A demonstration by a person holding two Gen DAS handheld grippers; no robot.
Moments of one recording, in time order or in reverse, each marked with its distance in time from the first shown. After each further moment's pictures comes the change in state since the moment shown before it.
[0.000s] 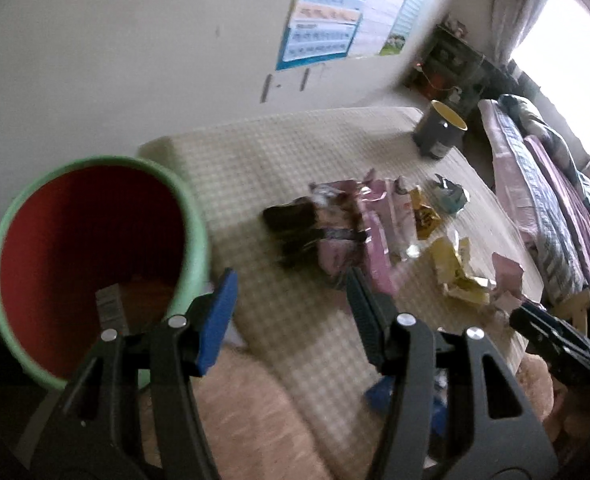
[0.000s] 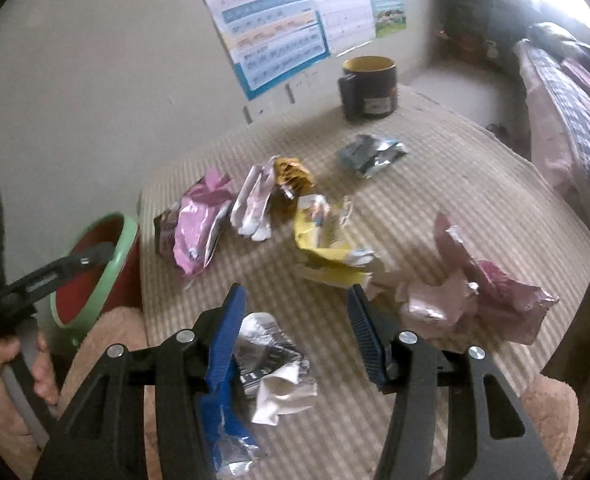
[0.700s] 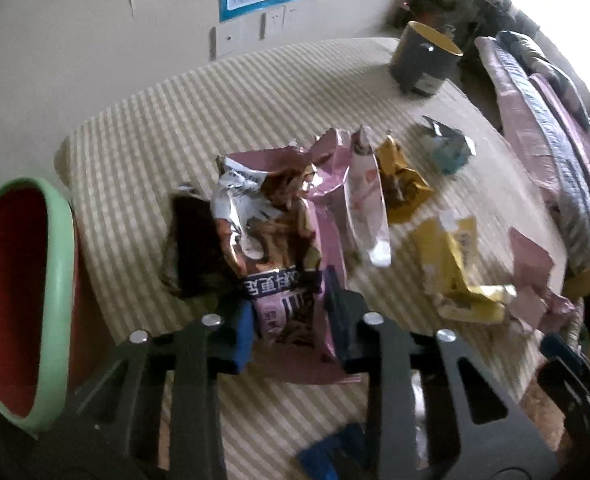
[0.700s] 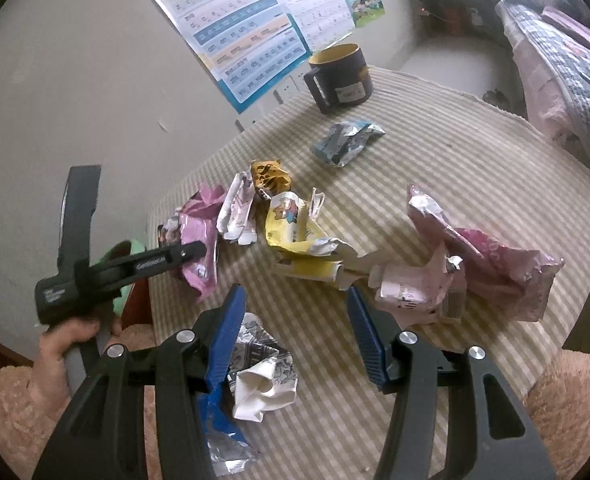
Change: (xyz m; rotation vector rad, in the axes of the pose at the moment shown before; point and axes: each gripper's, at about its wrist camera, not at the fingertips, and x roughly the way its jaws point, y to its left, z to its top) left arm 0.084 -0.077 0.009 0.113 0.188 0.023; right arm 0.000 -0.041 -0.008 0.148 -0.010 0.102
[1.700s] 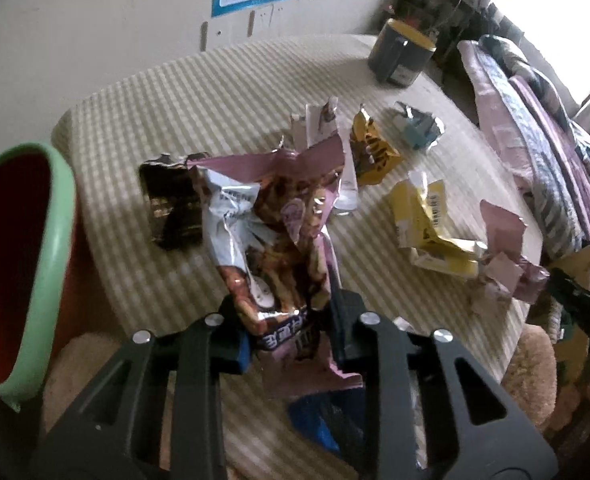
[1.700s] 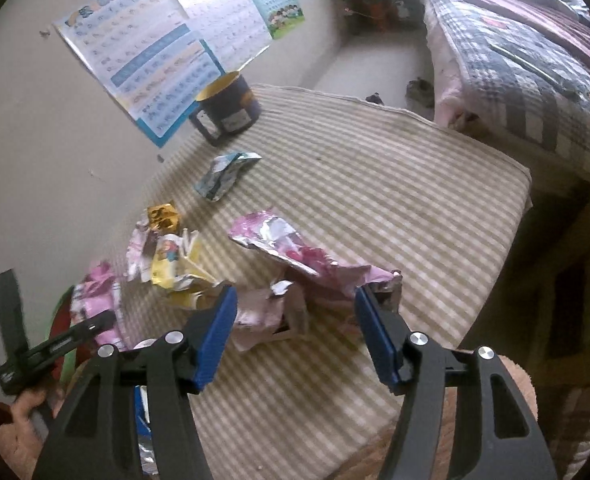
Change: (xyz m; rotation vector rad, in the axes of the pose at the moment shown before) left arm -0.022 0.003 -0.030 -0.009 -0.013 -0.076; right arm -0.035 -0.087 0.011 0.167 -0.041 -0.184
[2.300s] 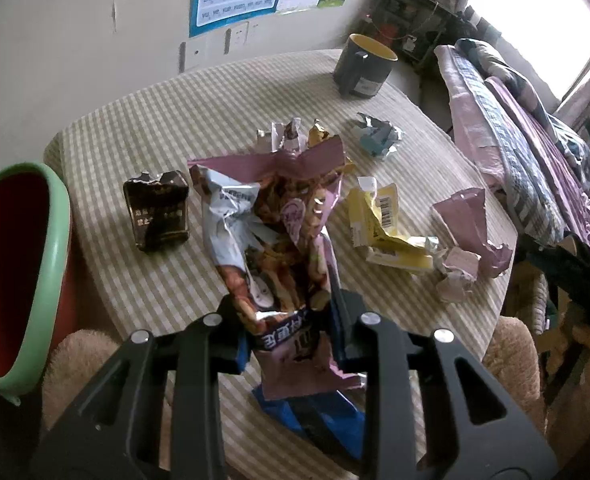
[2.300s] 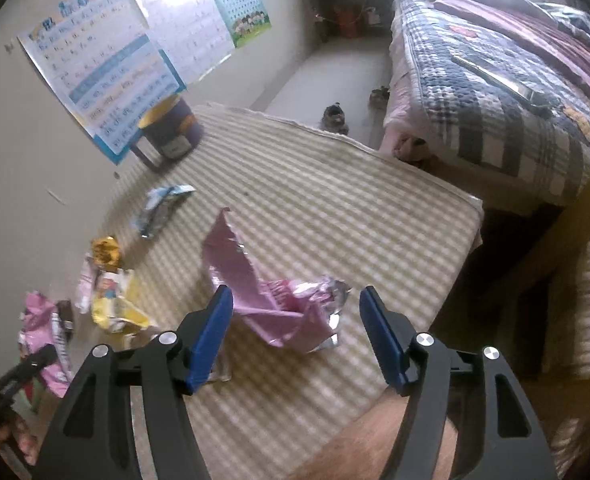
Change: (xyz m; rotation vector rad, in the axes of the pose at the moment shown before) left arm -0.021 -0.020 -0.002 0.046 -0.039 -0.048; right arm 0.007 -0.046 0.037 -0.001 -0.013 -0.128
